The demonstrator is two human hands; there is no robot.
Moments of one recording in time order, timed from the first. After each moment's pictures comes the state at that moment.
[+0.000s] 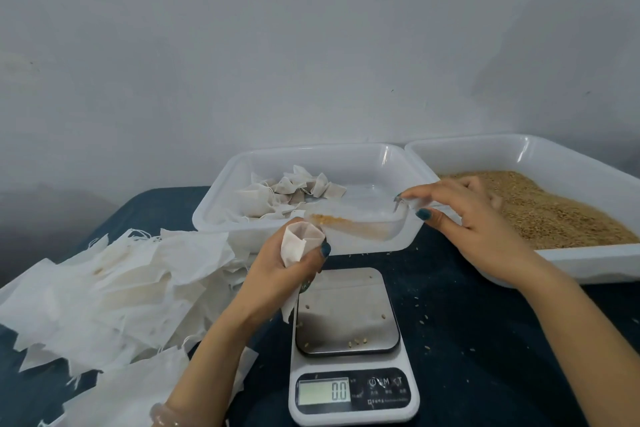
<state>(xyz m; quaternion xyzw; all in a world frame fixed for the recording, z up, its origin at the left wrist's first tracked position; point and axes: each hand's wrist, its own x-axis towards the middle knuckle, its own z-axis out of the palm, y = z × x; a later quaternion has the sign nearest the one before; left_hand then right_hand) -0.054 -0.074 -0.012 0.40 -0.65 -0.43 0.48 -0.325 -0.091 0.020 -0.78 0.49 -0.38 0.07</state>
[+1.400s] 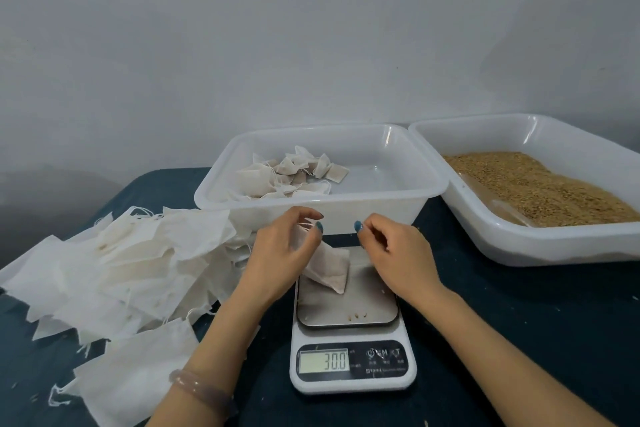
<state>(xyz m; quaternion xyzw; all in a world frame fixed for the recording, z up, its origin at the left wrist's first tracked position) -0.050 -0.095 -0.041 0.51 -0.71 -0.21 0.43 -0.248 -0.097 -0.055 -0.73 0.54 -0.40 0.10</state>
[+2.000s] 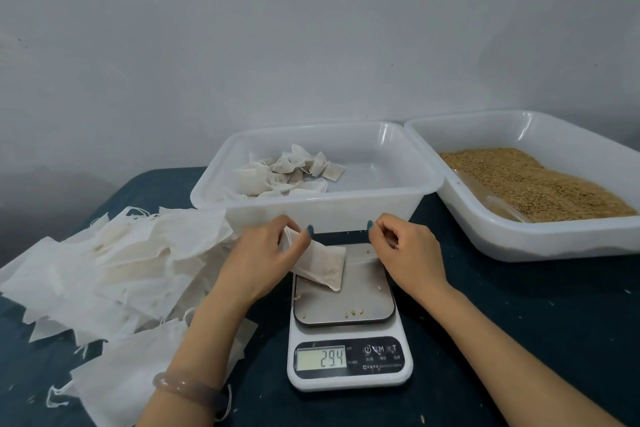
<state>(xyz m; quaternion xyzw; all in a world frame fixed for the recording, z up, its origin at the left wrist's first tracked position) -0.029 -0.098 -0.042 0.60 -0.74 -0.12 0.28 -0.263 -0.099 -0.069 -0.69 0.58 -0.43 0.09</state>
